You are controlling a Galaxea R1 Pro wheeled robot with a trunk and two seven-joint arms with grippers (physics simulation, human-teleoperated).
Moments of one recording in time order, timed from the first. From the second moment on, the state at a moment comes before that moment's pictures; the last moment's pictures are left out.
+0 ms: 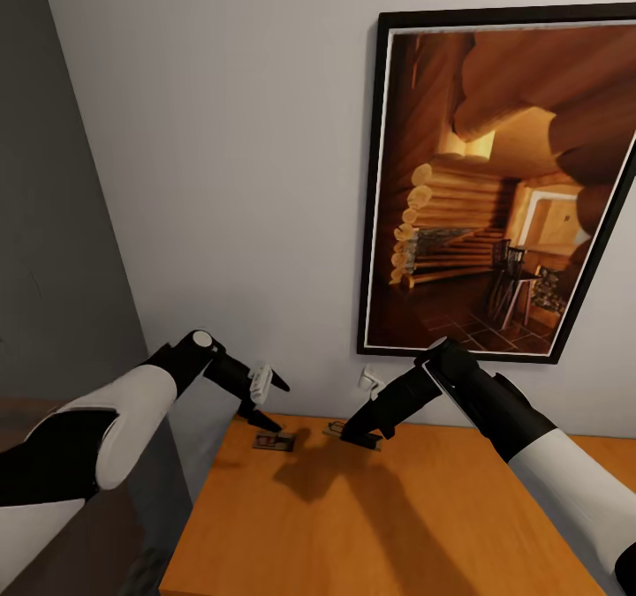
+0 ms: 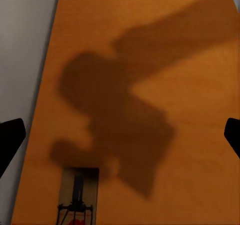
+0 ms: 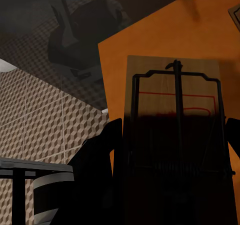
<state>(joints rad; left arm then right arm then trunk) -1.21 0.01 -0.02 -0.16 -0.70 -0.25 -1.45 -0.88 -0.24 0.55 -1.13 0.07 0.95 1.52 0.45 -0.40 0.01</state>
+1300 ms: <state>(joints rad) -1.33 -0.03 0.01 0.08 -0.91 -0.33 -1.25 -0.88 -0.24 0.55 -1.13 0.07 0.95 1.52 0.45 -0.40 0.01</state>
